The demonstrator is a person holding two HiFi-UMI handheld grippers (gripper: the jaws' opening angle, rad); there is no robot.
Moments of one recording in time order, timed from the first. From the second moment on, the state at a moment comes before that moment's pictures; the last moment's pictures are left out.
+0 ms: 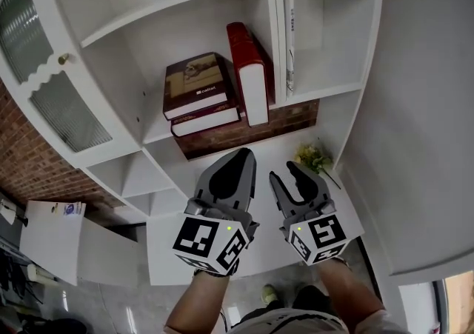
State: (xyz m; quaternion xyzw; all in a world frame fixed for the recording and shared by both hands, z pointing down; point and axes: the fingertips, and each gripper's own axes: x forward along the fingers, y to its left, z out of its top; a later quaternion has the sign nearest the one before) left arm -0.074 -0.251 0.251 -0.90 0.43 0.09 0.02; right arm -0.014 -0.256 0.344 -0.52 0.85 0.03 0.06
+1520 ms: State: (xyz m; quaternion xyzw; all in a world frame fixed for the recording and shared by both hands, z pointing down) left arm -0.037 -0.392 0.190 -0.85 0.53 0.00 0.02; right arm -0.040 -0.377 0.293 -0.49 0.84 0.21 0.05
